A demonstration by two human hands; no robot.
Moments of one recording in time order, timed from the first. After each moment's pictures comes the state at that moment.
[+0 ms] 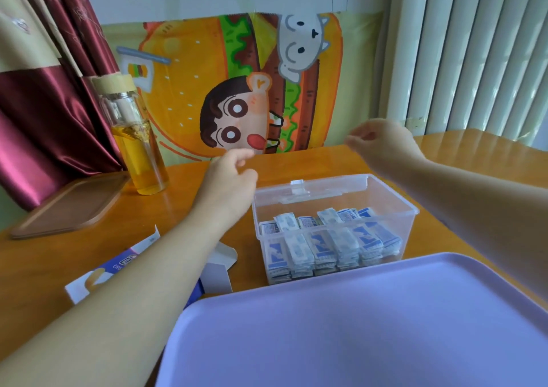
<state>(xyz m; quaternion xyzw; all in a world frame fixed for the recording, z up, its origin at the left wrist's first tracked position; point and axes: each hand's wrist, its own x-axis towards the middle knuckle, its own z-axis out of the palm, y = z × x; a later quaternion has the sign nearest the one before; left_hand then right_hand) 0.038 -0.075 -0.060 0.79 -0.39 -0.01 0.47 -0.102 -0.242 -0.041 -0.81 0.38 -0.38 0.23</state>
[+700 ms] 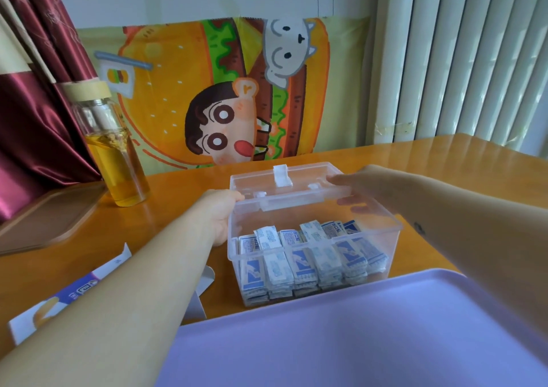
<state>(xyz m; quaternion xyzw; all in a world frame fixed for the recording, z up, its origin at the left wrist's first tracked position) 0.071 -0.129 -0.087 0.73 -0.14 -0.32 0.59 -0.091 -0.300 -0.084 -0.69 0.47 -0.17 0.53</state>
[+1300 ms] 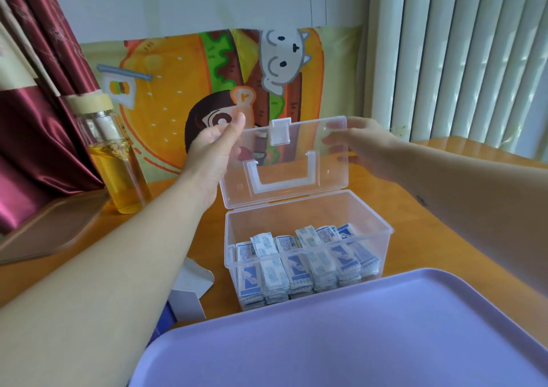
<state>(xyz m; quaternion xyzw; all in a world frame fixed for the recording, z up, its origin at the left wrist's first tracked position) 0.066 -0.130 -0.028 0.64 -0.35 -0.14 0.67 -0.098 -0.287 -0.024 -0.73 0.29 -0.34 0.51</state>
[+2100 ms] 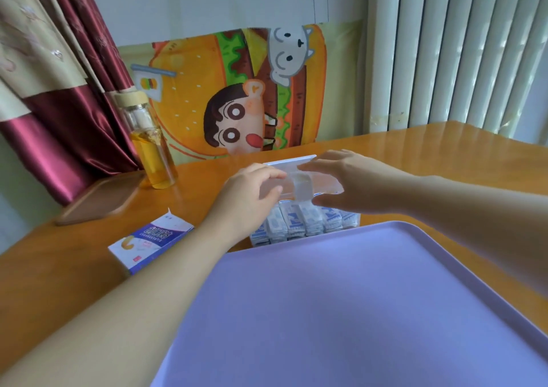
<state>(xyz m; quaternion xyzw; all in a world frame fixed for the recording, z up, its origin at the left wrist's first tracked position) -0.026 -0.045 -0.067 0.74 -0.58 0.07 0.33 -0.182 -0.184 -0.047 -0.98 0.15 -0.16 0.02</state>
